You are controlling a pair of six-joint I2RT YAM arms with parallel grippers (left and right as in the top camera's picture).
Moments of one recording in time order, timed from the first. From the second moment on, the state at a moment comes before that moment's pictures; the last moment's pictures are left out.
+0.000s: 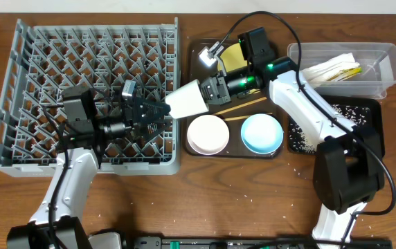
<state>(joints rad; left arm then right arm) 0.15 1.37 0.72 -0.03 1.46 -0.87 0.41 1.98 1.56 -0.54 -1.26 0.03</state>
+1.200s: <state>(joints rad) 0.15 1.37 0.72 0.11 1.52 -1.01 0.53 2.01 1.55 -0.36 -1.23 0.22</state>
